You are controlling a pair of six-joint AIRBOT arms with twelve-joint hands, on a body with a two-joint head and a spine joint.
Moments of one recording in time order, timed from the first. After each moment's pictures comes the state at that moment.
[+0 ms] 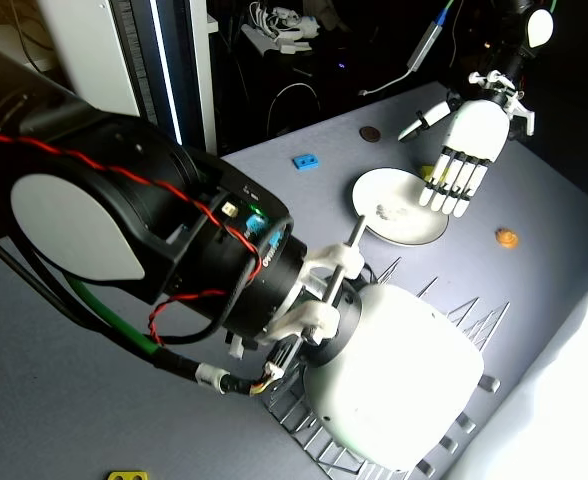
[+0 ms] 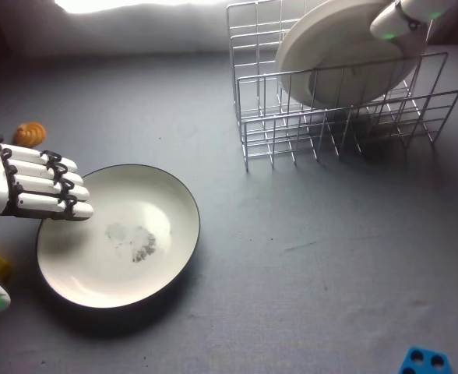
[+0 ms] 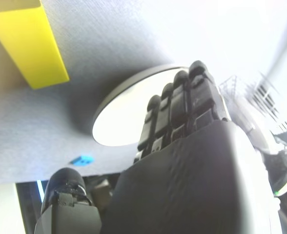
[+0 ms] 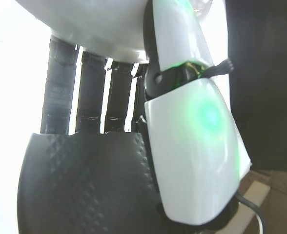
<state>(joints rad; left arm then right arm) 0.71 -0.94 1.57 1.36 -0.89 -0.02 -0.06 -1.17 1.46 -0.23 -0.08 -0.17</state>
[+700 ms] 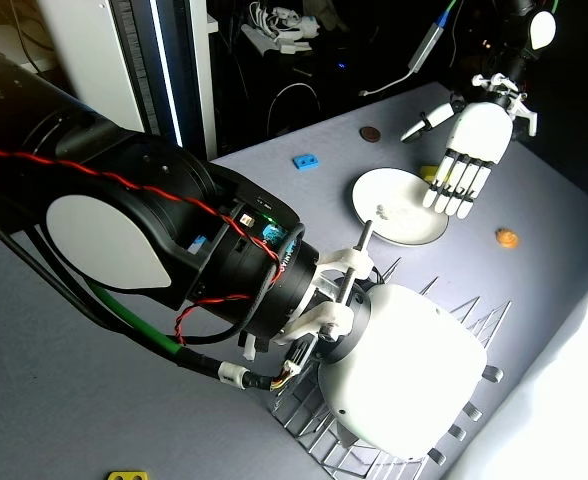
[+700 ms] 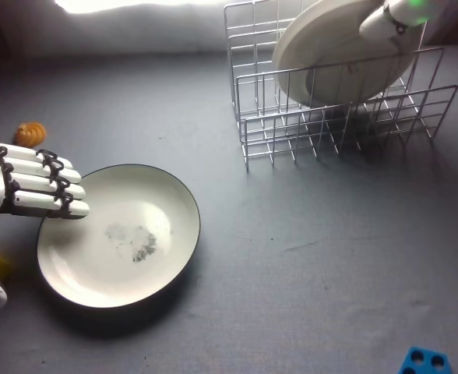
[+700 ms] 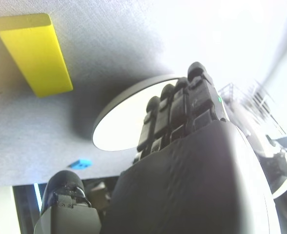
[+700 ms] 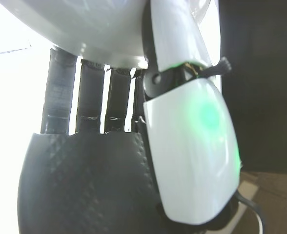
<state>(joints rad) 0.72 -0.95 1.60 1.36 -0.89 -0.04 -0.09 -1.19 1.48 -0.23 -0.04 -0.19</state>
